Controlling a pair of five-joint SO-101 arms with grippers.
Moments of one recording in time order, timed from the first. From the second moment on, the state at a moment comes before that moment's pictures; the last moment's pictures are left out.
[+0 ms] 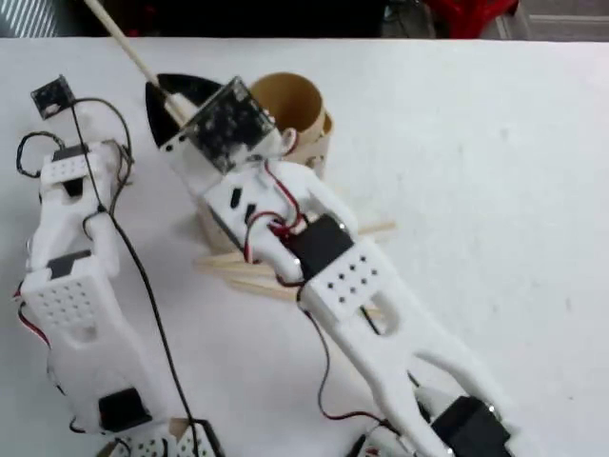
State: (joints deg) left arm -24.7 39.4 -9.7 41.4 15.2; right arm -43.3 -19.0 14.7 11.7 11.3
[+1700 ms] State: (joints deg) left arm -24.7 39.4 -9.7 41.4 15.2; right arm -37.8 -38.2 12.9 83.9 28.6
